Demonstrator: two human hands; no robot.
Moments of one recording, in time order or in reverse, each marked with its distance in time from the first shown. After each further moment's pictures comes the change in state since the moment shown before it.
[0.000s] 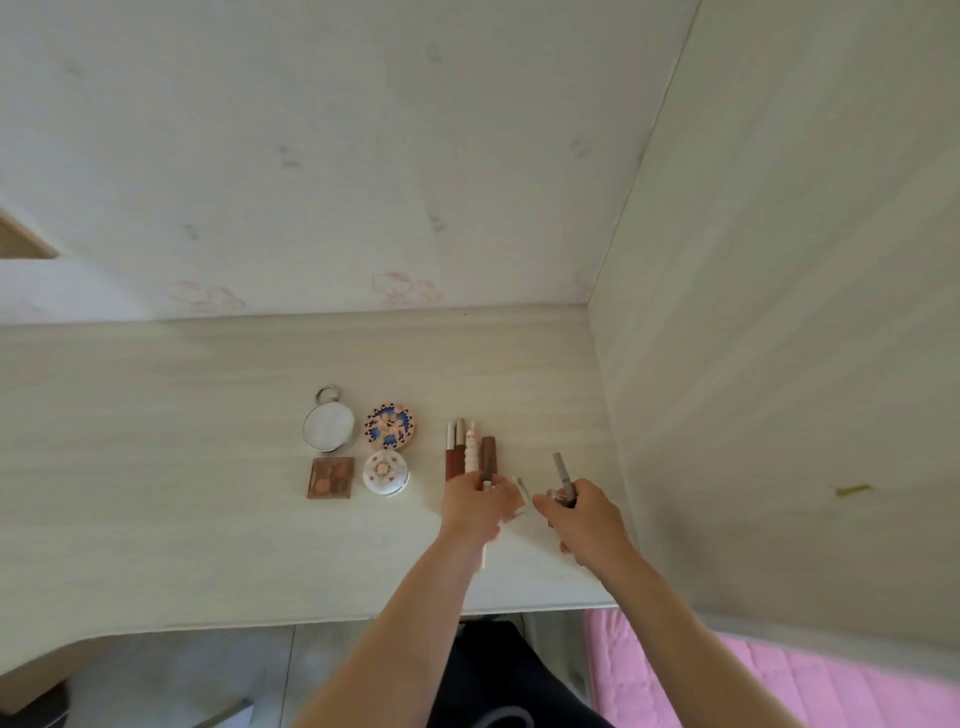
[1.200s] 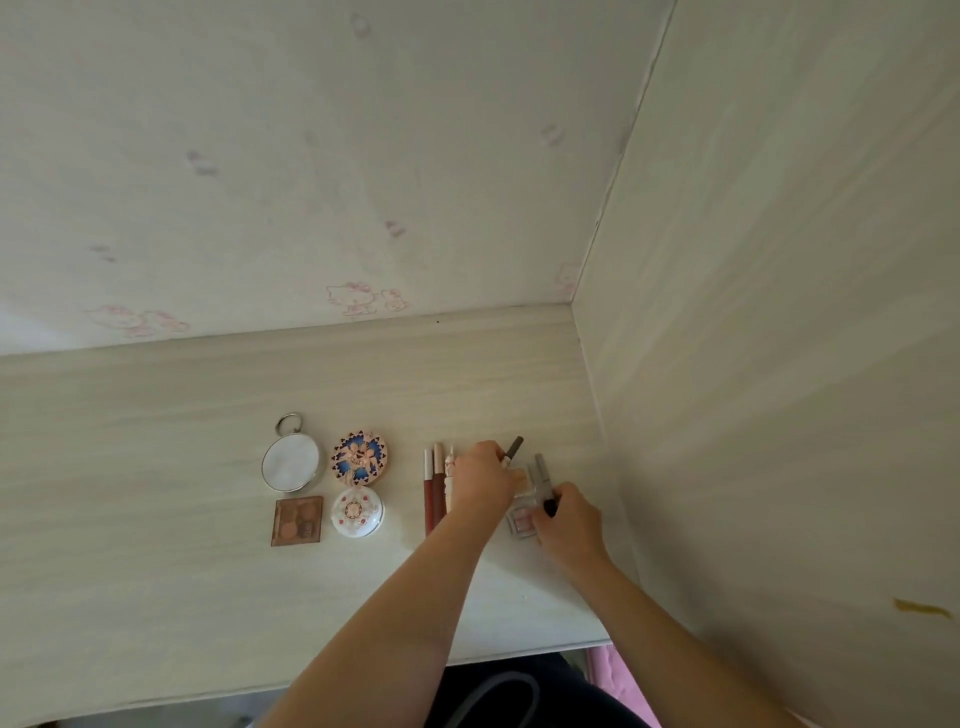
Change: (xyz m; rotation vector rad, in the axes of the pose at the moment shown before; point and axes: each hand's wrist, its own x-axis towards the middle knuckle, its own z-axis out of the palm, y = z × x) left_hand 0.075 0.040 0.043 0.784 0.014 0.273; right_hand 0.073 0.017 0.026 0.025 0.082 -0.007
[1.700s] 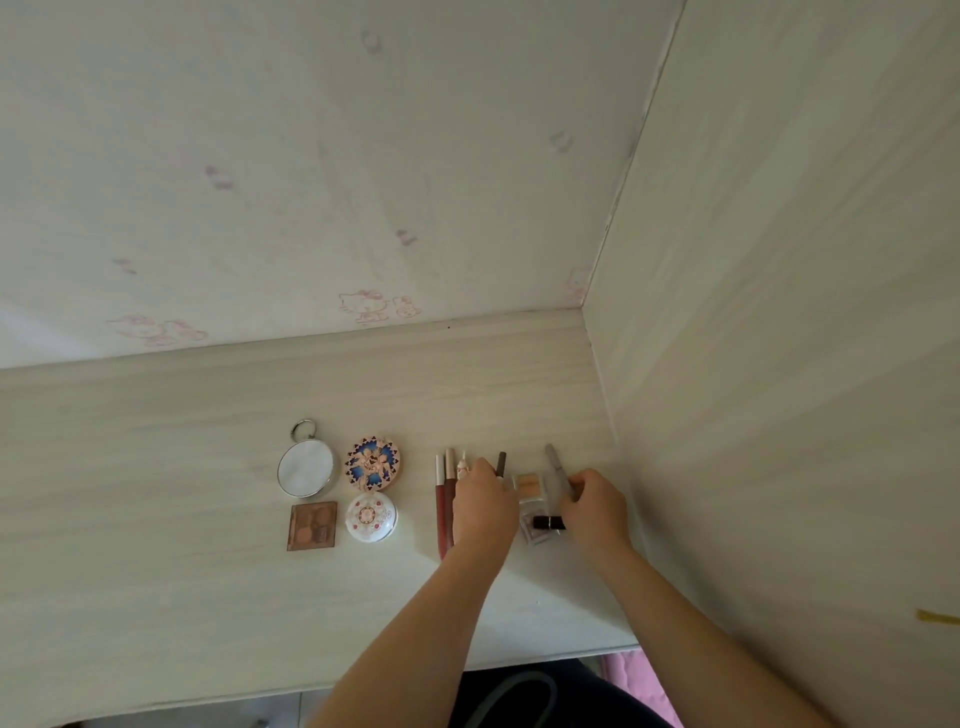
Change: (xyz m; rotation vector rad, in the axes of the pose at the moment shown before) left_hand -0.014 -0.017 0.004 0.012 0.071 -0.049; right_hand 0.022 -0.003 -0.011 -0.117 0.113 -0.025
